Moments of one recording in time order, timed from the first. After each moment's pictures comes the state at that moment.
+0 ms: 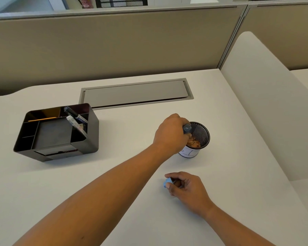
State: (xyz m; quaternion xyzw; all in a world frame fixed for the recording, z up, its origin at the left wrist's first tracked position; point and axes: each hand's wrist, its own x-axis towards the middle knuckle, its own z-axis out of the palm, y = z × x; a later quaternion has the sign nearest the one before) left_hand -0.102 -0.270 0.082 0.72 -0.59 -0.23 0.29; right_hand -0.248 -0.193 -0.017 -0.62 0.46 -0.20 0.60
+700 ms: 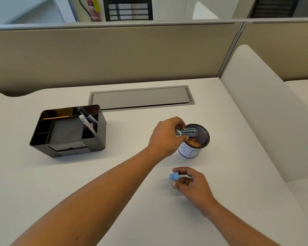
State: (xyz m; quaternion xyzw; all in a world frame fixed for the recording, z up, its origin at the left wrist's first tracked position) left_hand -0.087 -0.238 0.094 0.70 -0.57 -0.25 0.36; right_hand -0.250 -0.186 0.008 -0.56 0.49 -0.23 0.63
